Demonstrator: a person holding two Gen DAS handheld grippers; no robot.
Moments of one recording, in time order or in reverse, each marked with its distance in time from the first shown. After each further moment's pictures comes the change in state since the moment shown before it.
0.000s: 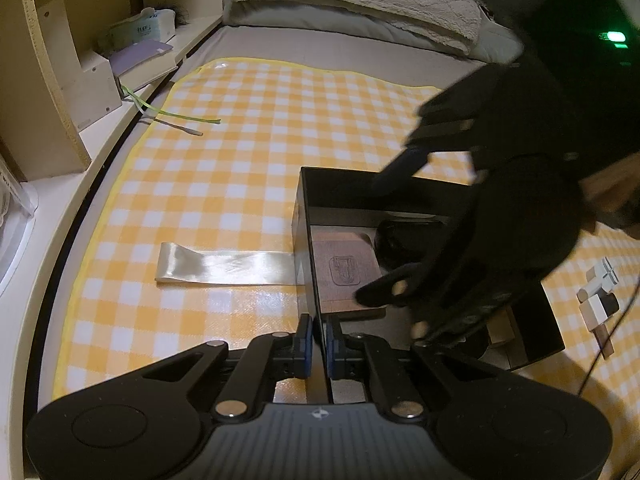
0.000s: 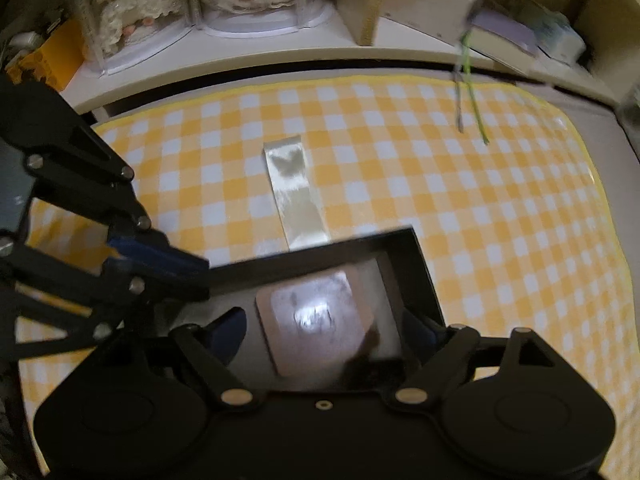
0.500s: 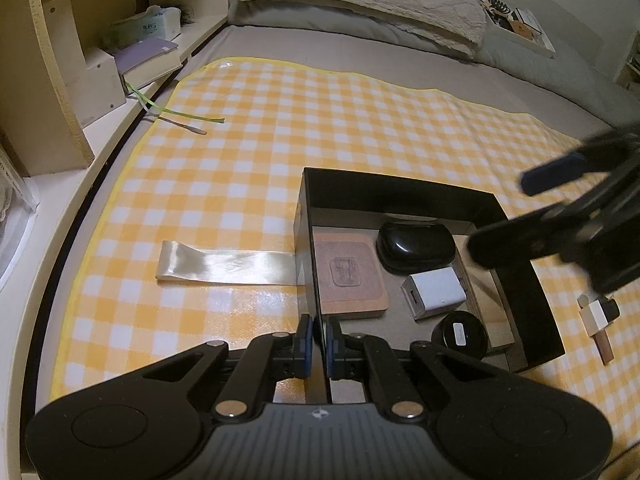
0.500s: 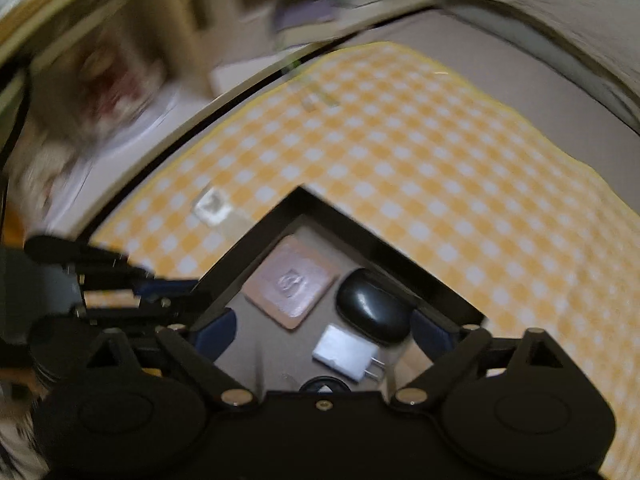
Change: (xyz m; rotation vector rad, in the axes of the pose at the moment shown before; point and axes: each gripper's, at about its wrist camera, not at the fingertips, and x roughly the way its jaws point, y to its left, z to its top) left arm 0.001 0.001 -0.001 -0.019 -0.004 0.005; right arm -0.095 -0.006 -0.072 0.642 -0.110 -0.130
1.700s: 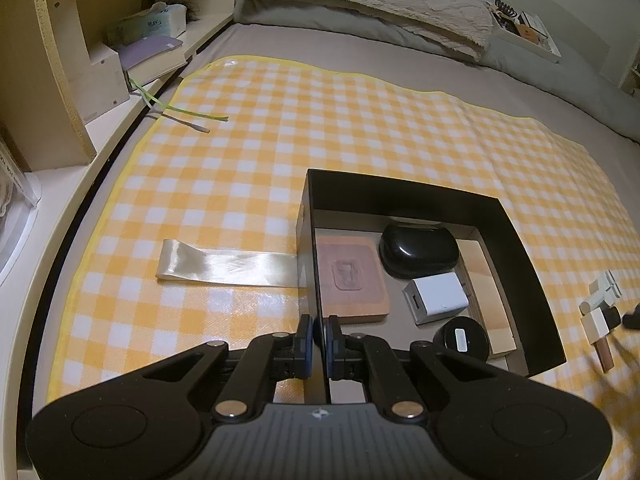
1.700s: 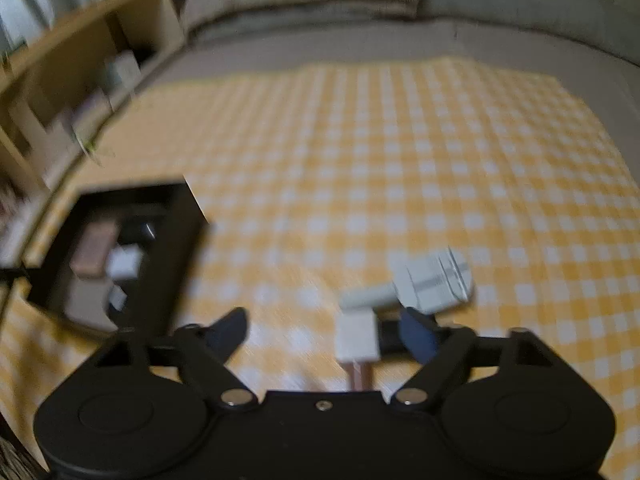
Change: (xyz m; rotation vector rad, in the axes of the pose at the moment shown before) left arm 0.001 -0.003 0.002 -0.021 0.001 0.006; right arm -0.066 -0.157 -0.205 0.498 -0.133 -0.240
